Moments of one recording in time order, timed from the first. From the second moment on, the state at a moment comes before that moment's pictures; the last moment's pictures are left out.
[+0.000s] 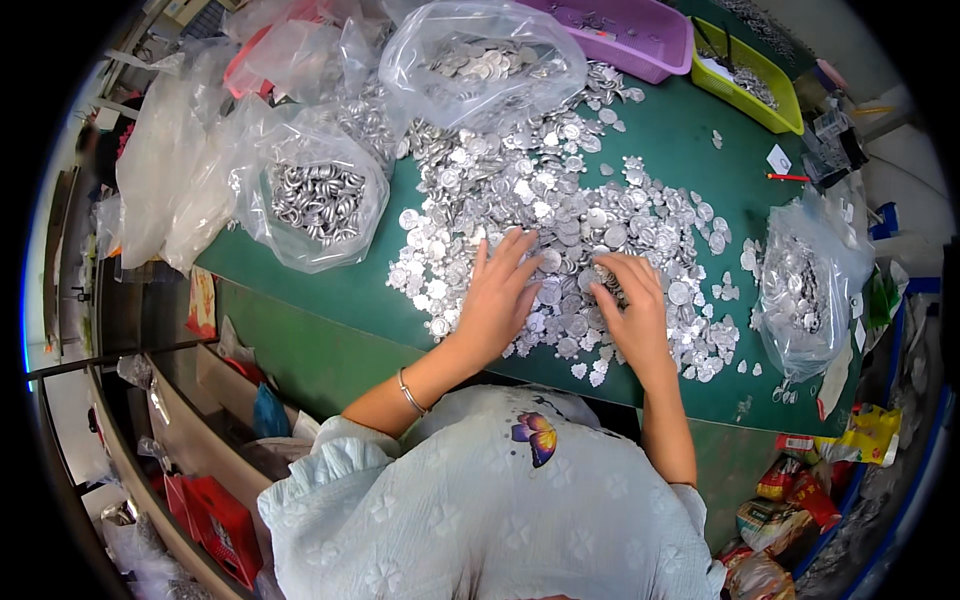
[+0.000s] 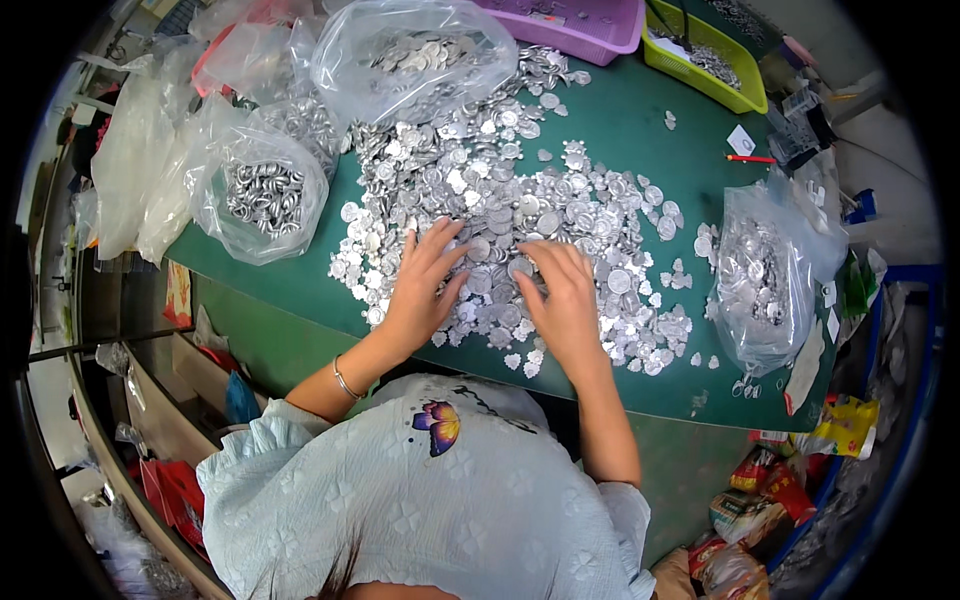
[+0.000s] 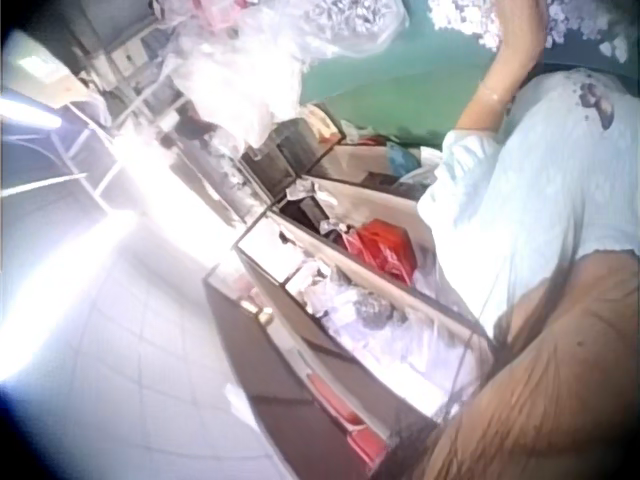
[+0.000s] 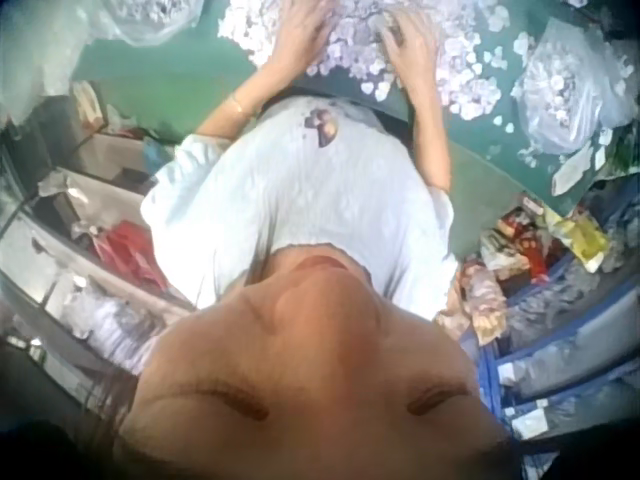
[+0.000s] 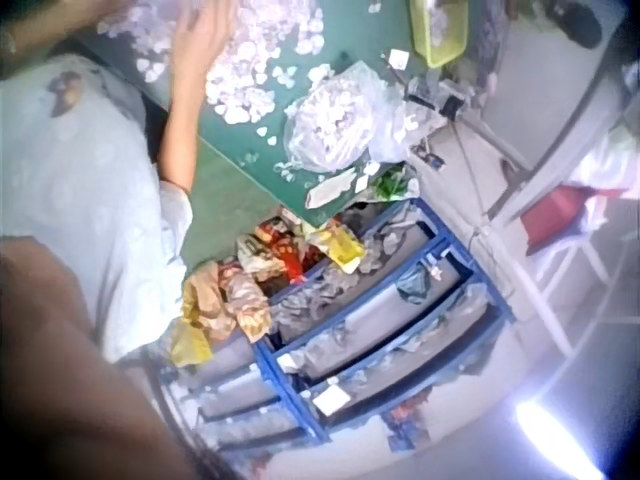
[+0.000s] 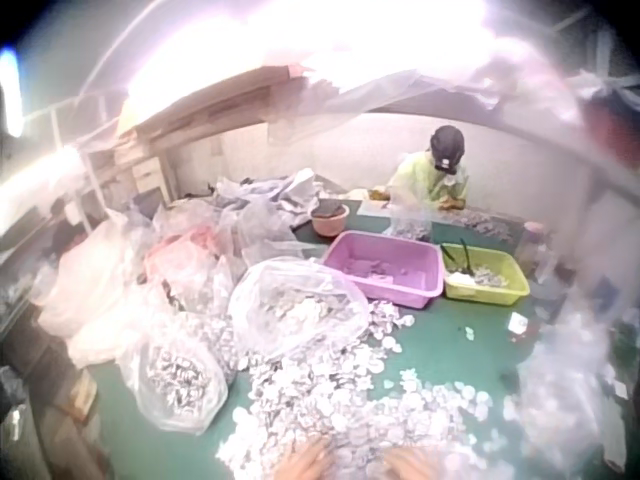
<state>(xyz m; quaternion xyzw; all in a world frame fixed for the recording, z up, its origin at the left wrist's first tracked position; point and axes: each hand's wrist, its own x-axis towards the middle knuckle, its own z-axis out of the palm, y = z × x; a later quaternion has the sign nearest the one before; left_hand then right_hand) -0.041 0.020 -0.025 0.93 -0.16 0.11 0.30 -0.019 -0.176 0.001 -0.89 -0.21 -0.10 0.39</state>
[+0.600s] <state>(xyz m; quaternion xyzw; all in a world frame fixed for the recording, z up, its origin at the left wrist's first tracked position) -0.076 0.030 -0.042 0.83 -0.27 0.01 0.49 -0.028 -0.168 -0.019 -0.92 -0.21 -0.13 0.31</state>
